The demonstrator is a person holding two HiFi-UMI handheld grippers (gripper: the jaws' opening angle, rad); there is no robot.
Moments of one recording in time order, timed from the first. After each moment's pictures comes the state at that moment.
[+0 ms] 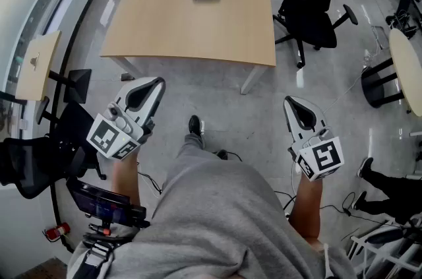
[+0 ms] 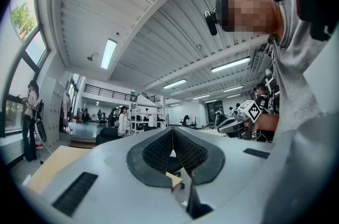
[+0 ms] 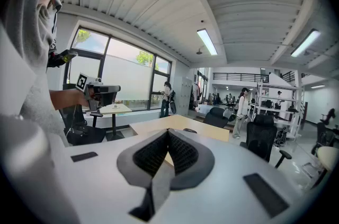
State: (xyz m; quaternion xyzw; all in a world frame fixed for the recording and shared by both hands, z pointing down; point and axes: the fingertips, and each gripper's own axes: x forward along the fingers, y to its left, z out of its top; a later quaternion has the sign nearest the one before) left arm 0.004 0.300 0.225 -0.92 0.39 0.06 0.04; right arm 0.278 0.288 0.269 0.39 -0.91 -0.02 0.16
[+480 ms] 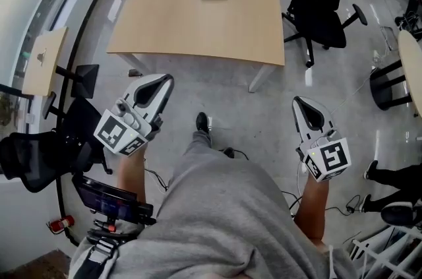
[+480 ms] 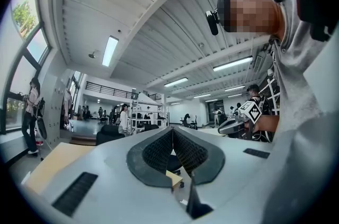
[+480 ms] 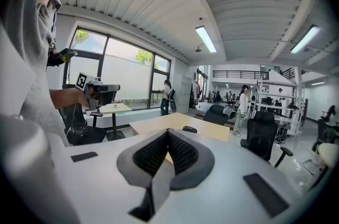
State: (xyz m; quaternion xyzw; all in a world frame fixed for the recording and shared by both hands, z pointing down) left arm 0.005 0.296 0.227 -0.92 0.39 0.05 0.03; right arm 0.283 0.284 0.275 0.38 -0.91 -0.01 0.16
